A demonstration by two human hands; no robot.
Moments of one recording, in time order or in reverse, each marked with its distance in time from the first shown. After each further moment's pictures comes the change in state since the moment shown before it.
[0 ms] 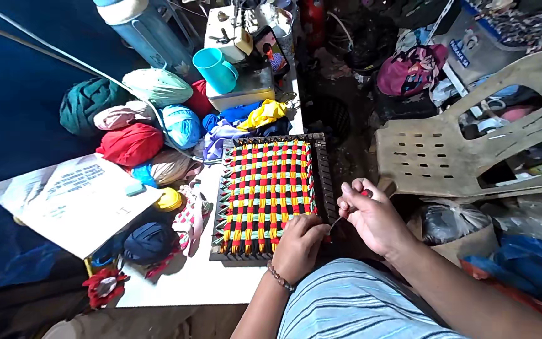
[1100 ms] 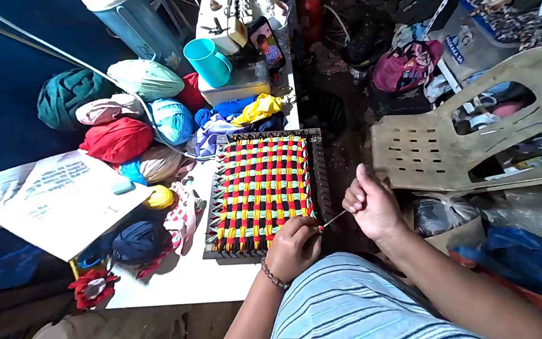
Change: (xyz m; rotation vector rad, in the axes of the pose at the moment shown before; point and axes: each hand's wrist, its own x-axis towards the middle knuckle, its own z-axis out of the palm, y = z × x) left_hand -0.006 -0.001 0.003 -0.033 0.088 0.038; right_hand 0.021 0.015 -0.016 0.220 0.052 -0.055
